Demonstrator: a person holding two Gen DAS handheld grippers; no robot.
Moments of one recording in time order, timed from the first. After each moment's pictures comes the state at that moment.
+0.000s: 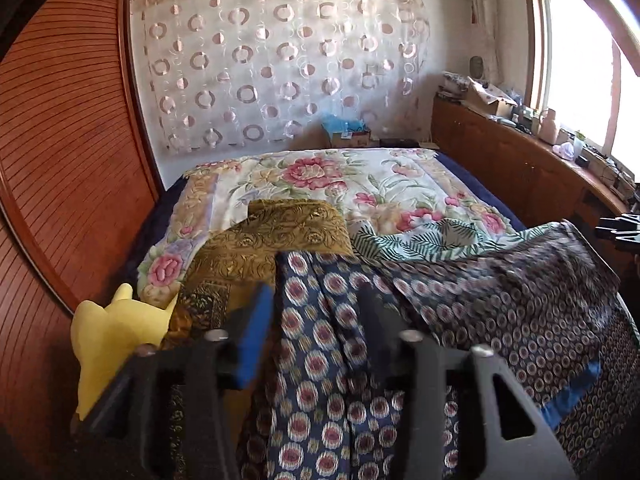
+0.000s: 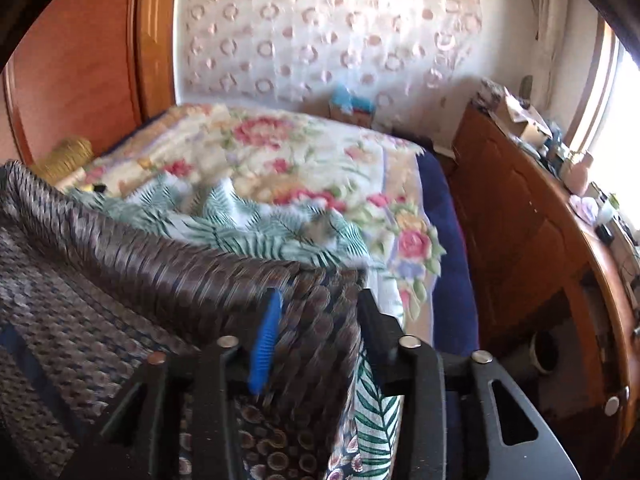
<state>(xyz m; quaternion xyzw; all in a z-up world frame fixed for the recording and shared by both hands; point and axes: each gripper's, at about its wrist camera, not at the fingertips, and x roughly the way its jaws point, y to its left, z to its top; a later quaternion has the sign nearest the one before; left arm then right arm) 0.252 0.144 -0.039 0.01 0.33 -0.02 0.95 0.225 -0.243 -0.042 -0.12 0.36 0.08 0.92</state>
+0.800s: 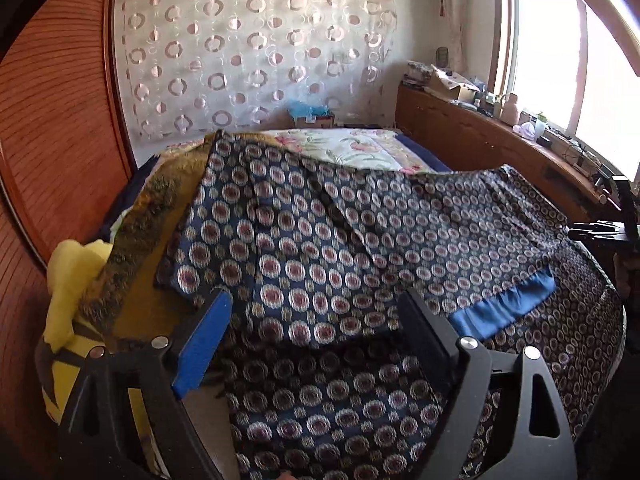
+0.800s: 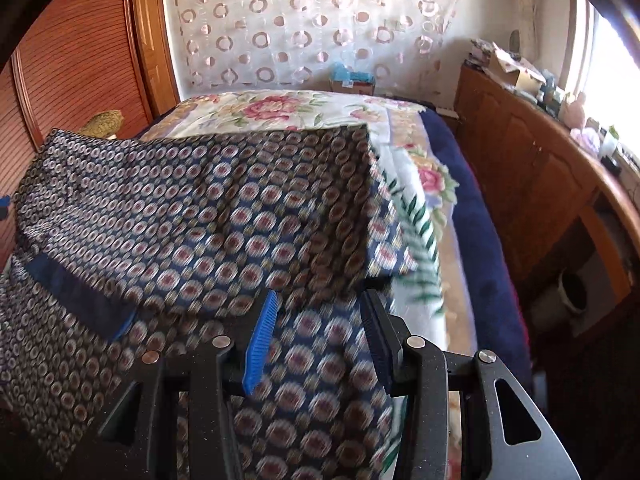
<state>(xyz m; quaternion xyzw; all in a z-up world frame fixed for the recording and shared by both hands) 0.145 0.103 -0.079 0.00 0.34 -0.07 0.94 0.132 -0.261 -0.090 -0.04 0.38 0.10 0.92</state>
